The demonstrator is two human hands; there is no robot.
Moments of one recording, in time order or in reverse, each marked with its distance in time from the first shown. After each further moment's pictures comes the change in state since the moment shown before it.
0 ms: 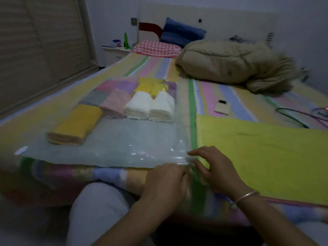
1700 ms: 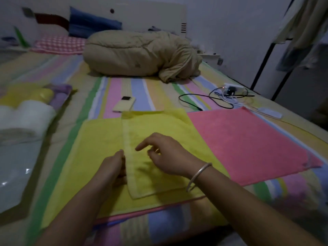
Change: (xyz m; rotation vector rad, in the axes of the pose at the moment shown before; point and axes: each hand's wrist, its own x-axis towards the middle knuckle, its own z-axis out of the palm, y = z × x) left_hand 0.160 0.198 0.115 -1.134 -0.255 -0.774; right_hand -0.040 0.179 -0.159 0.180 -0.235 0.252
